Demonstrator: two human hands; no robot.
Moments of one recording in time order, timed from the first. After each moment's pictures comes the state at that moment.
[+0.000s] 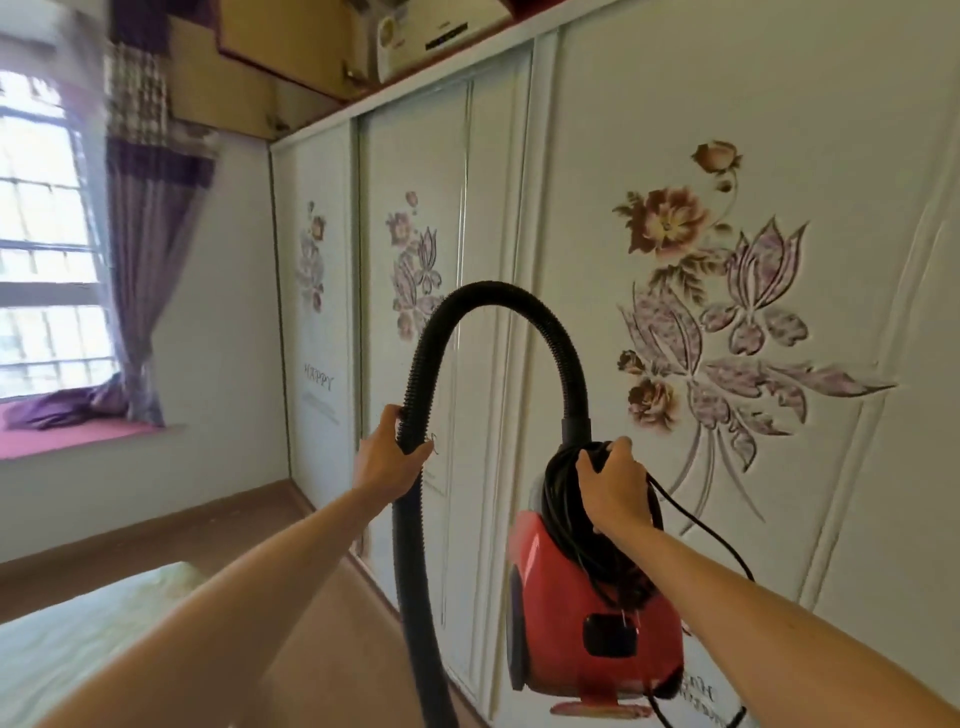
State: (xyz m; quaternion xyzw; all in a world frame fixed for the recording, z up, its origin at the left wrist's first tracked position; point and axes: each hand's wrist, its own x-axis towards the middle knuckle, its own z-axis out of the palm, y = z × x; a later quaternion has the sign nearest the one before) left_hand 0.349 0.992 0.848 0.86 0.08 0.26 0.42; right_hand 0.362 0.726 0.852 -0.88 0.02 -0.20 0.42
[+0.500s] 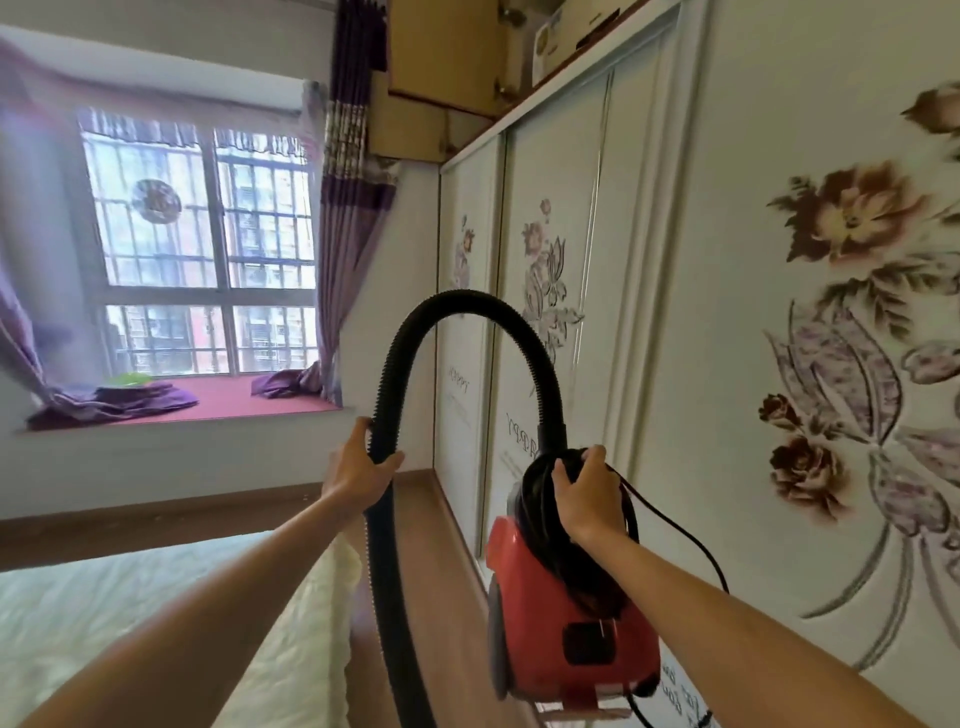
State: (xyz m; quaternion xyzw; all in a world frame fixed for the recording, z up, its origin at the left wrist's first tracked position) left_hand 0.346 1.040 0.848 0.82 0.29 0.34 0.37; right_hand 0.474 0.799 0.843 -0.86 -0.18 -0.11 0.46
